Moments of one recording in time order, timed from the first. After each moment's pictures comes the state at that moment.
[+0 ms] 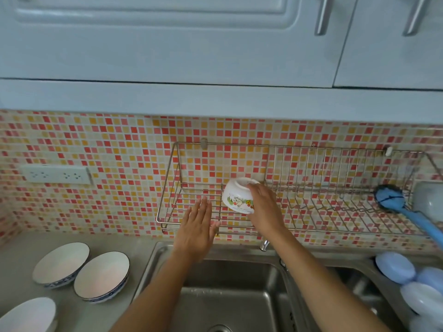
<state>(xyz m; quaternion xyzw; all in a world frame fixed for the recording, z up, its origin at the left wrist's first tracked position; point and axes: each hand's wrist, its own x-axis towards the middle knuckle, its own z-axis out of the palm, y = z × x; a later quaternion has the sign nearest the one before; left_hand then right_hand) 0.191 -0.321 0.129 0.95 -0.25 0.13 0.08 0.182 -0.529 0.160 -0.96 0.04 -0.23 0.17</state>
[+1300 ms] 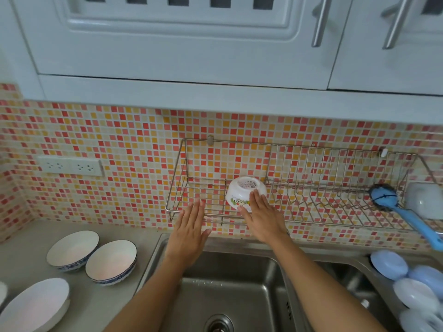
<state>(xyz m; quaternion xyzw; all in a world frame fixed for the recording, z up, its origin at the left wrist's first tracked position) 0.167 -0.284 0.104 0.95 -0.23 0.19 0.06 0.153 -0.517 0.143 -0.99 0.07 -0.07 0.06</state>
